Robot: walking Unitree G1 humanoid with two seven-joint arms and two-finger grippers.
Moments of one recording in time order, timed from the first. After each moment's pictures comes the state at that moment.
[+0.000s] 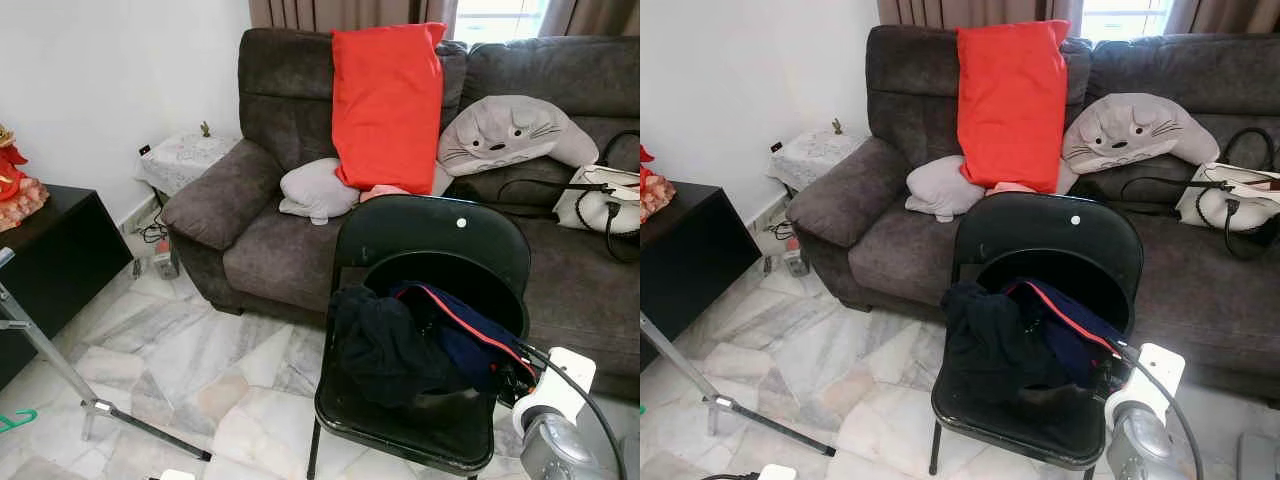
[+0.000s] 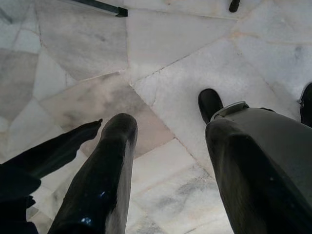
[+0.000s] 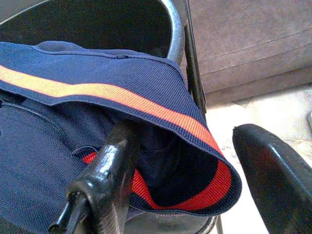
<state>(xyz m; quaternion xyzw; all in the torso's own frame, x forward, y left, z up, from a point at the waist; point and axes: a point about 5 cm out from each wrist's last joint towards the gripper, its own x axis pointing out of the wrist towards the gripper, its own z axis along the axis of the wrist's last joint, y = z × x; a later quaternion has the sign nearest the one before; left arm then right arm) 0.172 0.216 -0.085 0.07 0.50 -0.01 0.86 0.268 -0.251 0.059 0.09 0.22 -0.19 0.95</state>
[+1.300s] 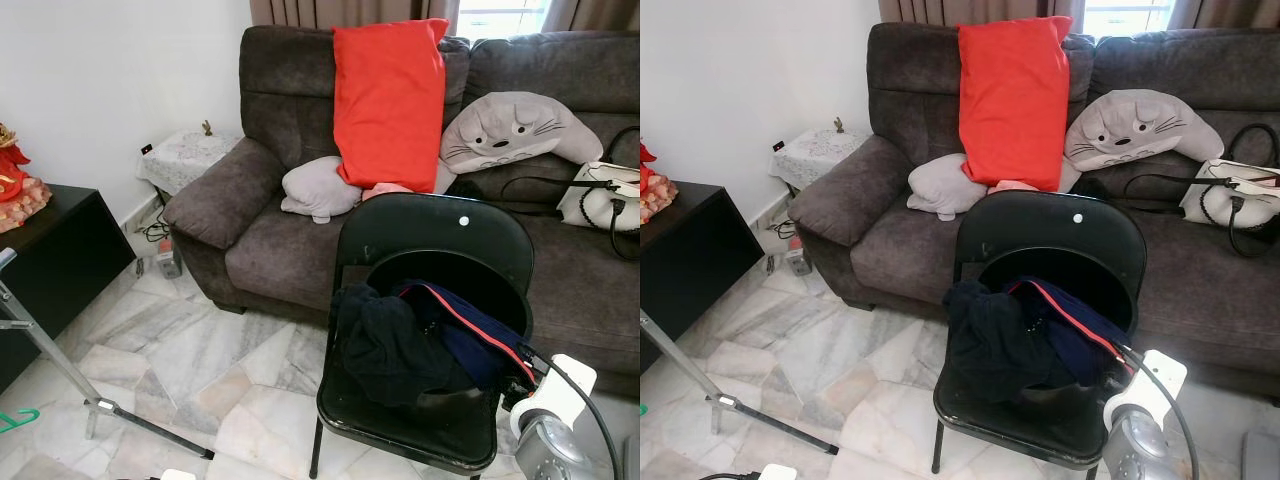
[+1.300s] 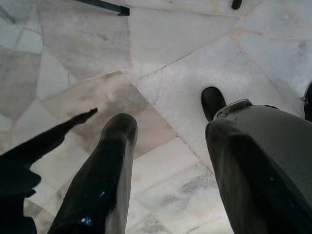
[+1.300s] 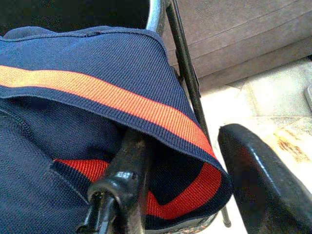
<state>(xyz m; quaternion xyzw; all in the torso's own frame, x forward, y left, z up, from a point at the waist) 0.172 0.216 -0.085 0.08 0.50 -0.01 0.86 0.272 -0.253 0.047 0.13 0.24 -0.22 0.94</state>
